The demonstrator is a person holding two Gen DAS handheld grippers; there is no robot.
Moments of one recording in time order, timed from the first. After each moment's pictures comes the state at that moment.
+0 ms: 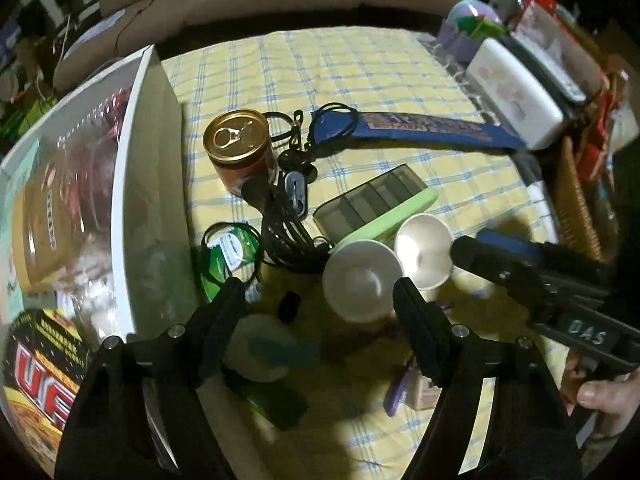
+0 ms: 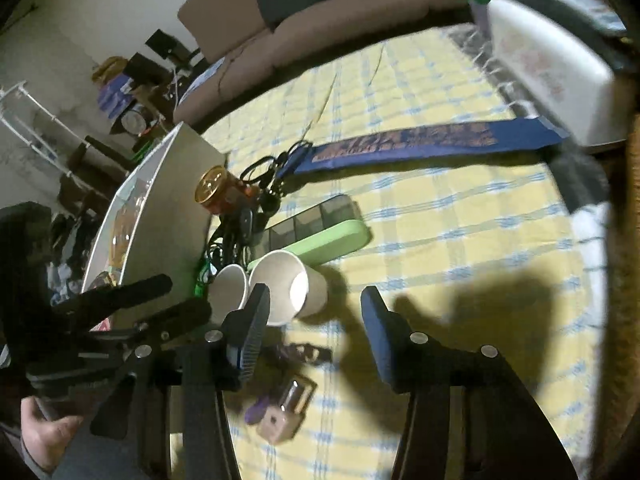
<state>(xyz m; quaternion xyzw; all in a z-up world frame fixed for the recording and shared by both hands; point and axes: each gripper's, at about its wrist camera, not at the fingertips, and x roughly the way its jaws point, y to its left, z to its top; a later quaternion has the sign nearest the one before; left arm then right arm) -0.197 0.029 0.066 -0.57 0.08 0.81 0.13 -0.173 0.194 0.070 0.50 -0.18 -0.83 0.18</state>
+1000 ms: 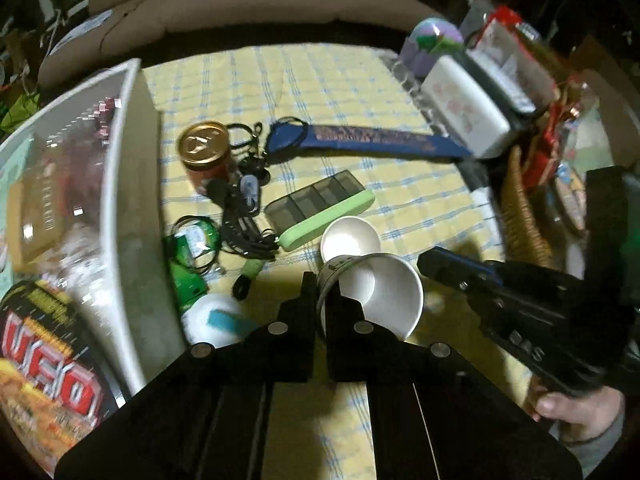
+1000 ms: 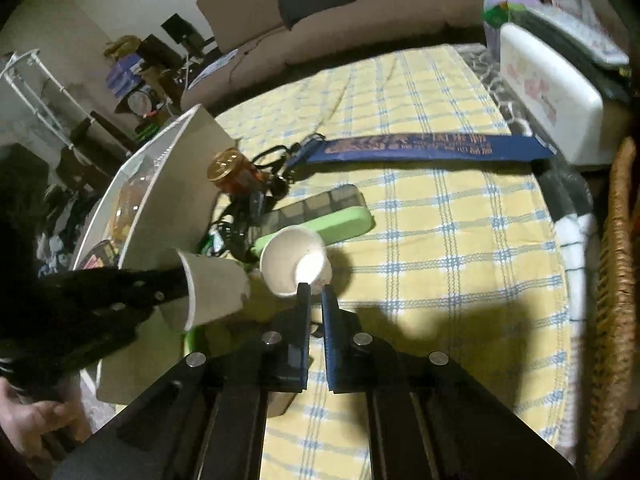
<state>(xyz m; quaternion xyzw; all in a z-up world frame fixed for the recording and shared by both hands) -0.170 0.025 0.110 -0.55 0.02 0.81 0.19 -0.139 0.193 0.100 0.49 -0.14 -0.85 0.18</state>
